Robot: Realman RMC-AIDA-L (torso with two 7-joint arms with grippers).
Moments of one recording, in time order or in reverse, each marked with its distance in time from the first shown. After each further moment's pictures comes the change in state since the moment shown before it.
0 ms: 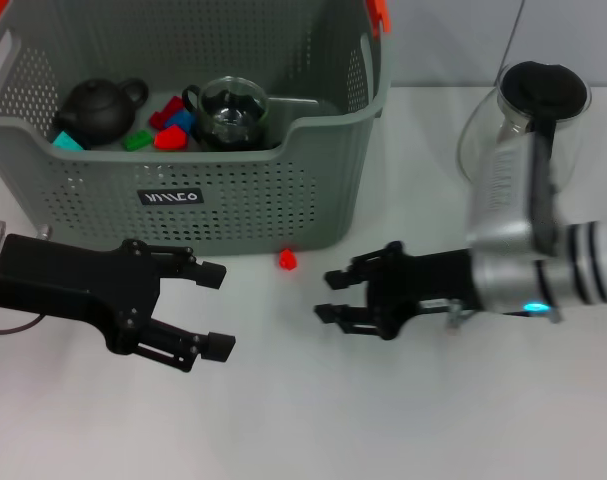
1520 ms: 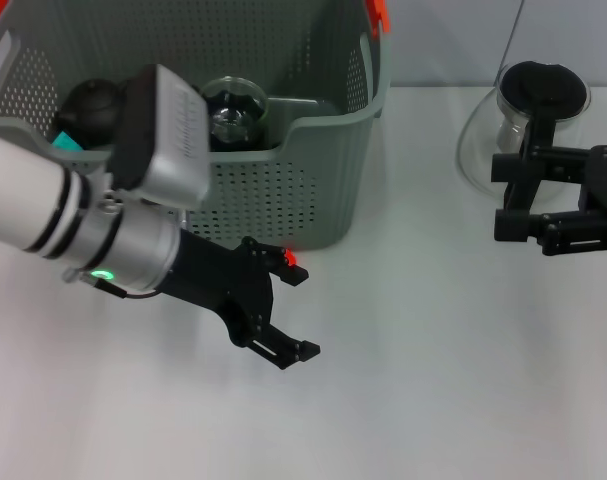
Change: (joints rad) left arm -0.076 -0.138 0.369 0.124 0.166 -0.396 -0.021; right arm -0.153 -0.125 0.772 -0.269 -0.248 -0.804 0.297
